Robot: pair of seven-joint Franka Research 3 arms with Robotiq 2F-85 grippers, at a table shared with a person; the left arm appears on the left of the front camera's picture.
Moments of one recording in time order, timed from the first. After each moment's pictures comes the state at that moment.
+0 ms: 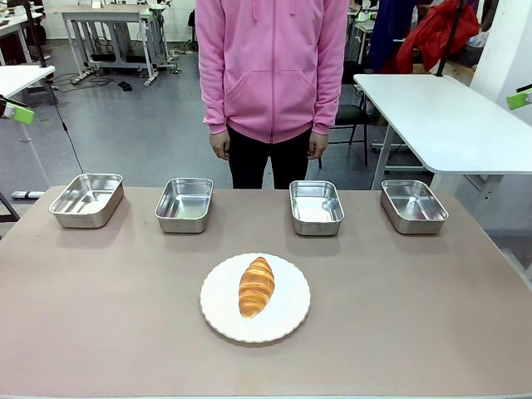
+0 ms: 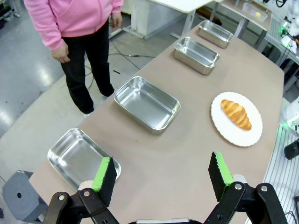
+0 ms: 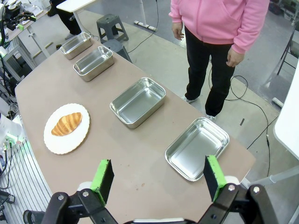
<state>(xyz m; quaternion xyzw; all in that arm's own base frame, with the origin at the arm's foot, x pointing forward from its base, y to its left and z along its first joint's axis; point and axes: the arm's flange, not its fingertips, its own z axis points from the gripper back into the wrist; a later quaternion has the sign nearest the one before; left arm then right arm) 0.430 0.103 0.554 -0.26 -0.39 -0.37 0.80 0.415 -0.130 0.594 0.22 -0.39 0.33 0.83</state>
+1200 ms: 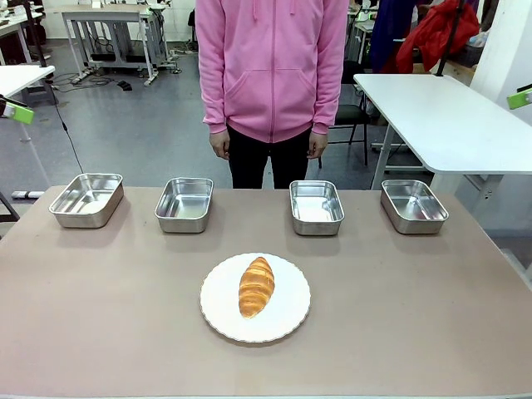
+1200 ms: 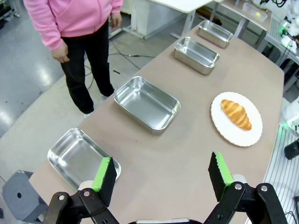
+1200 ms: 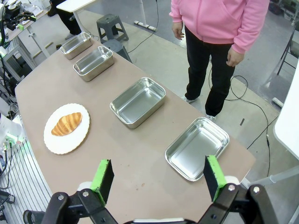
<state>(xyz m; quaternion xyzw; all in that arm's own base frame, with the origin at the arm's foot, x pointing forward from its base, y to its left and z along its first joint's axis) 0.430 0.103 0.554 -0.26 -0.39 -0.37 0.80 0.415 -0.130 0.594 0.22 -0.39 0.33 0.83</state>
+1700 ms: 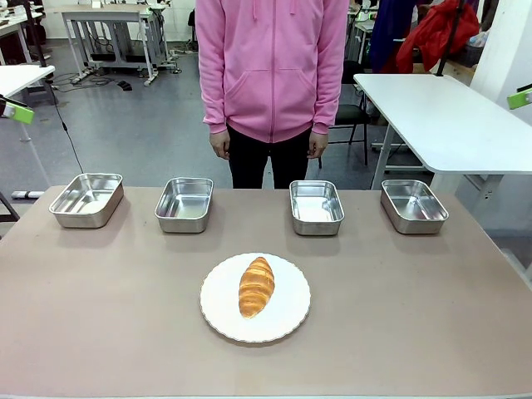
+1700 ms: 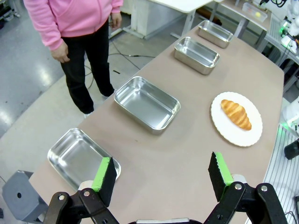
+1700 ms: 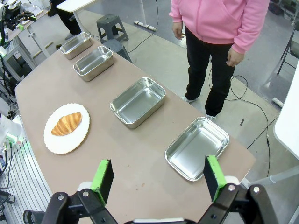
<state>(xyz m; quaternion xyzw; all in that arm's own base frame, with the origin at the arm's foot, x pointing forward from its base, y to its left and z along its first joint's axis) 0.430 0.103 0.554 -0.26 -0.39 -0.37 0.80 0.415 -0.130 0.594 0.22 -0.39 0.33 0.83</state>
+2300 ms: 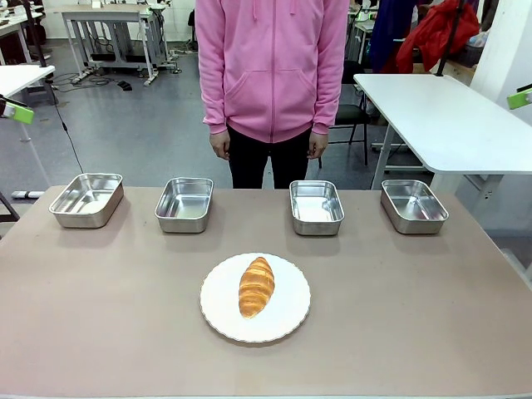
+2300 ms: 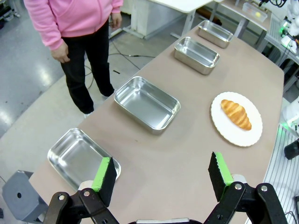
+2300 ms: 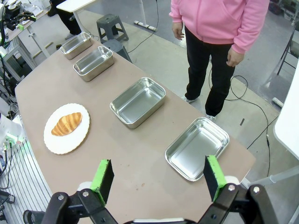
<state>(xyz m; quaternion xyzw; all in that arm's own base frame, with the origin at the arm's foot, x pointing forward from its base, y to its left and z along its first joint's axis) 0.430 0.103 0.554 -0.26 -0.39 -0.37 0.80 0.415 -0.130 0.594 0.22 -0.39 0.33 0.83</state>
